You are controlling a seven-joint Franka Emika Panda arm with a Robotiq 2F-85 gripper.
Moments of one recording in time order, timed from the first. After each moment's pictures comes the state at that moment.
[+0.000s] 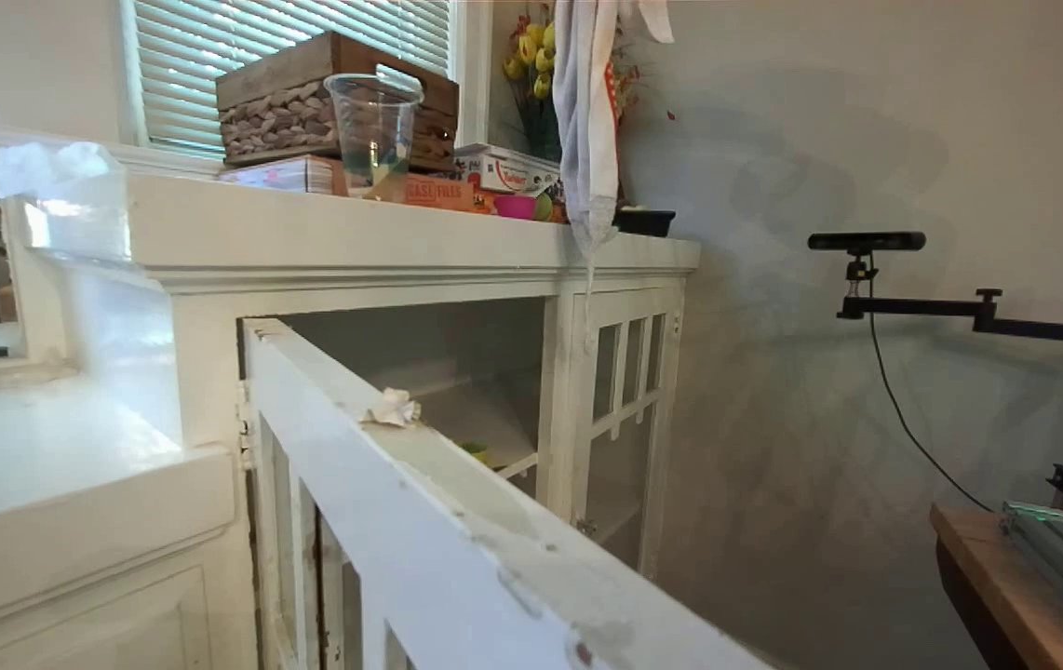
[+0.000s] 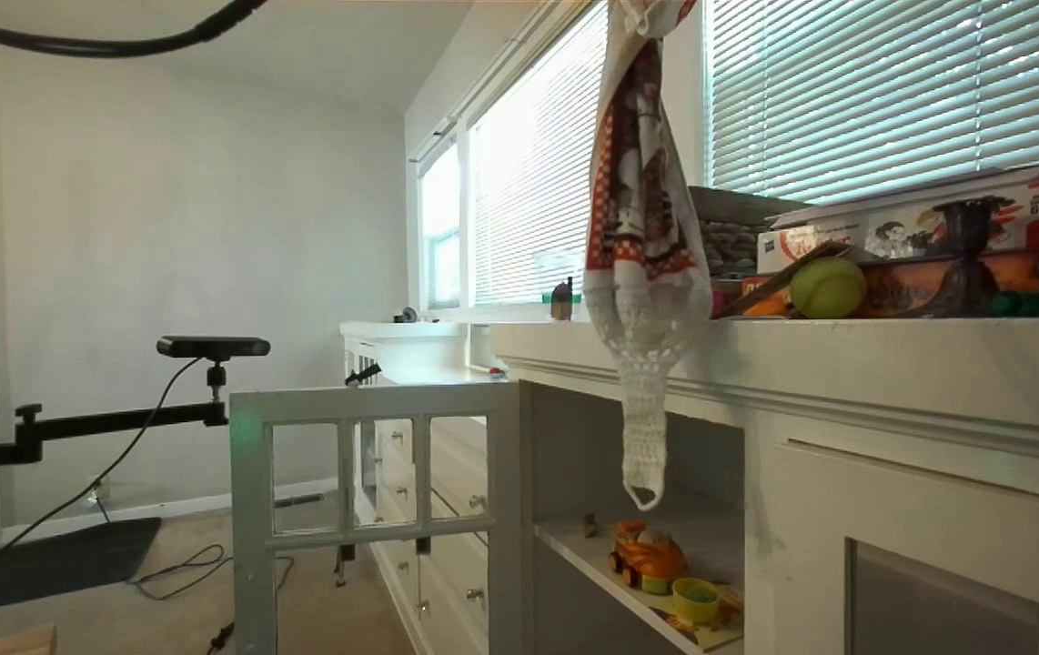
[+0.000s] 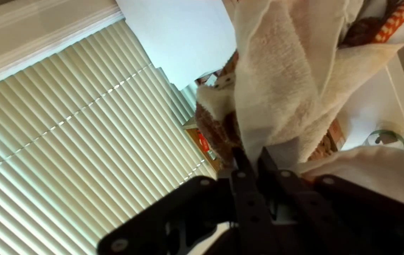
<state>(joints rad) 0.06 -0.30 -0.26 -1.64 -0.08 2.23 -1.01</state>
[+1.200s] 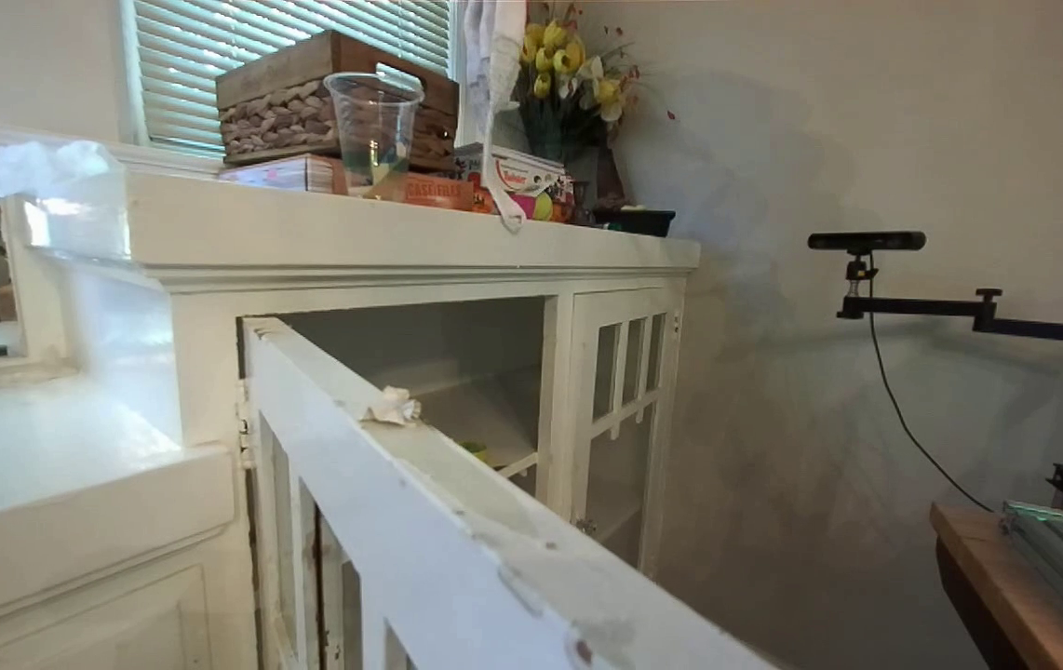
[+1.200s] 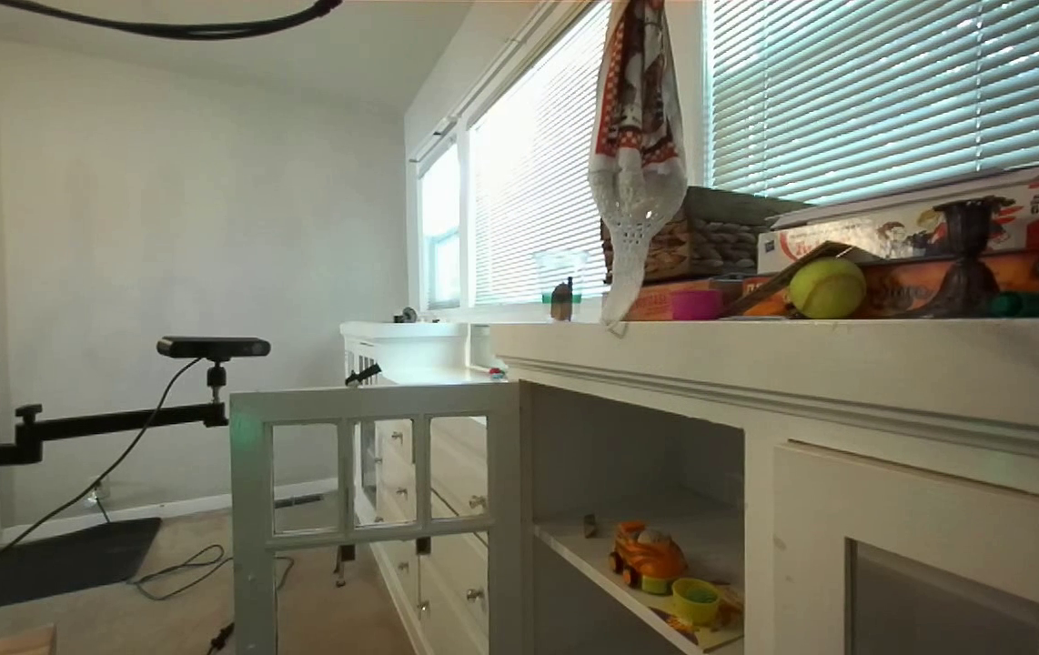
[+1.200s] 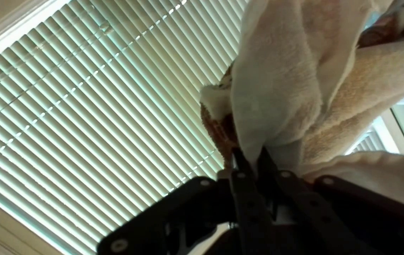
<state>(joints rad) 0.04 -0.04 -0.21 -1.22 -0.03 2.42 -0.89</state>
